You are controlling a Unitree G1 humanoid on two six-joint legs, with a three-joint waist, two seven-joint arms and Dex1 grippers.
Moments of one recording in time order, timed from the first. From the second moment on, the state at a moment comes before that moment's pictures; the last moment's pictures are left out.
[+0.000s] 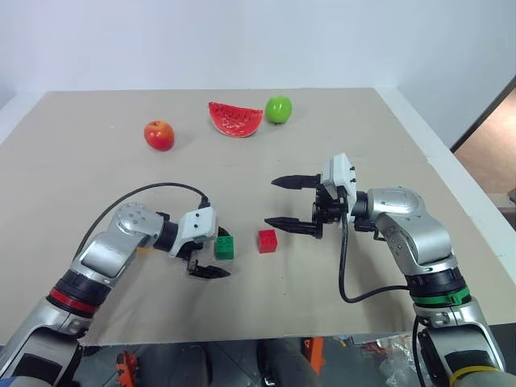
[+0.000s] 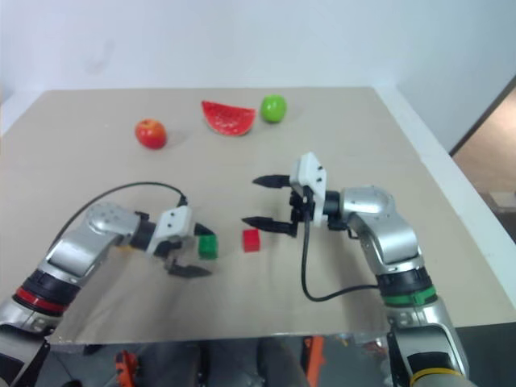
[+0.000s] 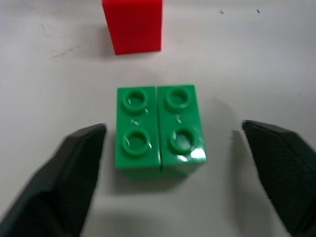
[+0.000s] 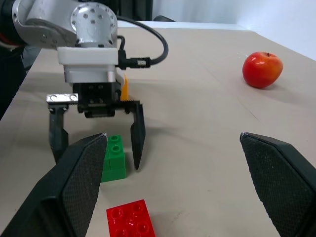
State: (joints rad) left arm -0.54 0.72 -0.33 -0.06 -0.19 0.35 -1.29; right arm -0.60 -0.57 0.11 -0.06 0.42 0.34 1.13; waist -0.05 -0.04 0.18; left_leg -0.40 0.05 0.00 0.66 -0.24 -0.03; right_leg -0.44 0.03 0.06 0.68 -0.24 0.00
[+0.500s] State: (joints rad) left arm -0.33 0.81 0.26 -0.50 -0.48 0.86 -0.96; right arm -0.63 -0.56 0.12 -0.01 0.42 0.31 1.20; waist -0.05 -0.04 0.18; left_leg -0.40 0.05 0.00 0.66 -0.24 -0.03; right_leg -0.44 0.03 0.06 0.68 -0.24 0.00
